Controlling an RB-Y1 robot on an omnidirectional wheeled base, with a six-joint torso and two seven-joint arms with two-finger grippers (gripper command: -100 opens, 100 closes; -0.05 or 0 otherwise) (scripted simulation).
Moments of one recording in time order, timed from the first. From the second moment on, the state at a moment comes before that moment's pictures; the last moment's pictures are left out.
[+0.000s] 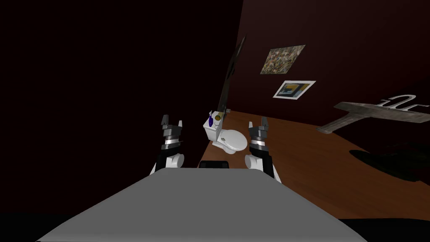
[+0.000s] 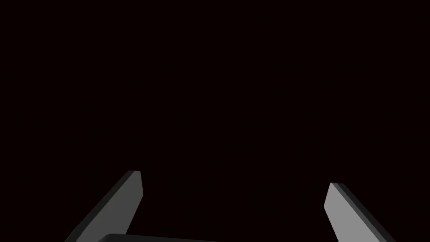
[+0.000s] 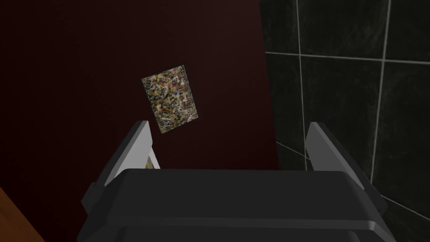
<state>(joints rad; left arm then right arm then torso) 0.51 0.01 -0.03 -2.20 0.09 -0.45 0.04 0.50 -0.01 -0.02 -2.20 -0.11 -0.42 -0.07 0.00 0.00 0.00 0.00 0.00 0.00</state>
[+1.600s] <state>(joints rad) 0.51 0.01 -0.03 -2.20 0.09 -0.45 0.04 0.32 -0.15 -0.07 -1.95 -0.54 -0.39 -0.27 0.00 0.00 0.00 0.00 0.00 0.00</state>
